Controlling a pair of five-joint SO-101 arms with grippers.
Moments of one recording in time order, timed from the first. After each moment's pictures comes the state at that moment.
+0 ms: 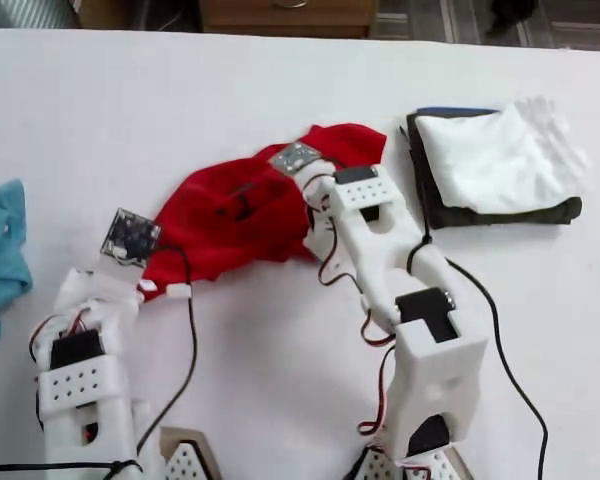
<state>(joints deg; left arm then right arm) -25.7 -60.0 80.9 39.3 -36.3 -19.5 23.8 6.8 65.9 28.6</state>
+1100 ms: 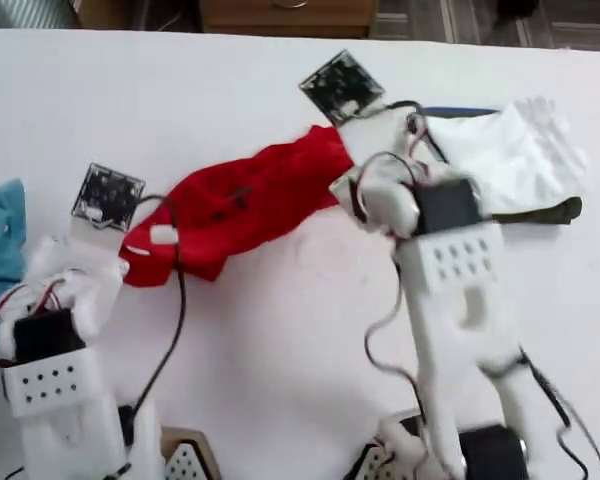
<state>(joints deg) -23.3 -60.0 51.3 65.7 -32.0 -17.1 -25.5 5.2 74.8 28.7</state>
